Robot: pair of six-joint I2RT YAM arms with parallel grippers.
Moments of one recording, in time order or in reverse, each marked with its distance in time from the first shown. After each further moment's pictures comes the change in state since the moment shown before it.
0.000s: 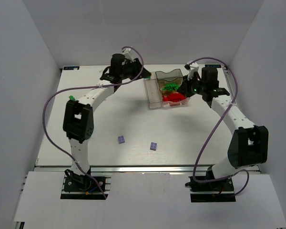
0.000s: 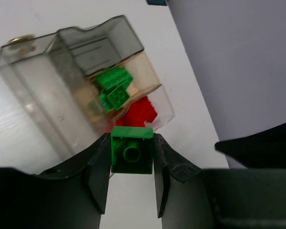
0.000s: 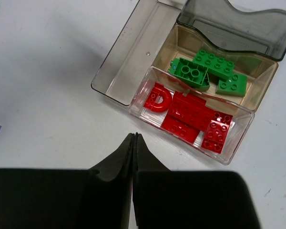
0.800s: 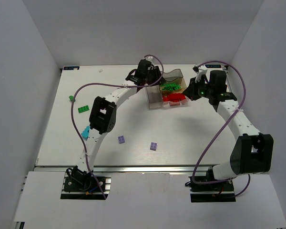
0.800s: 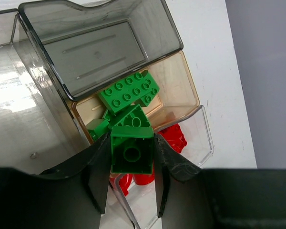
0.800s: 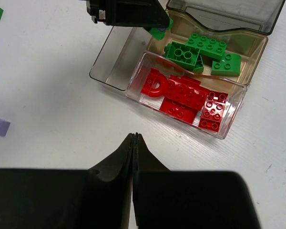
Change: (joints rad) left arm -0.192 0.504 0.570 -0.199 -0.217 -0.029; right arm -0.088 -0.084 -0.078 -0.013 -0.055 0.045
